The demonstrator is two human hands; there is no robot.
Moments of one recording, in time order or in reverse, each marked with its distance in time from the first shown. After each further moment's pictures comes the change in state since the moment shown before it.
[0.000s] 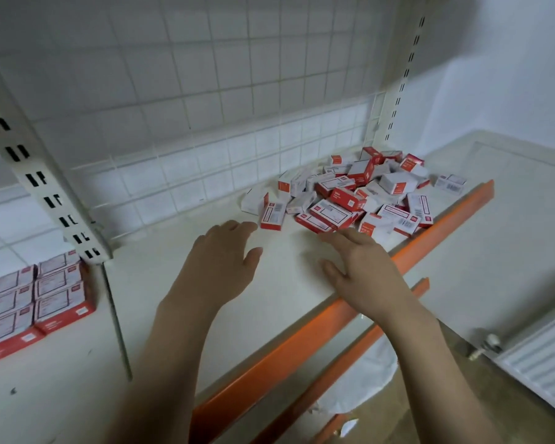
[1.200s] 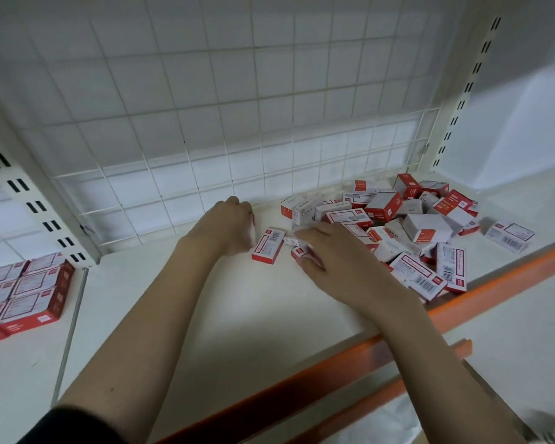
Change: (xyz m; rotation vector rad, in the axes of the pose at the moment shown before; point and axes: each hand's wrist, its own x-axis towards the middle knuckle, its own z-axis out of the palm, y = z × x) left_hand 0.143 -0.019 0.038 0.259 -0.098 -0.162; right_hand 0.109 0.052 -0.007 0.018 -0.100 -0.445
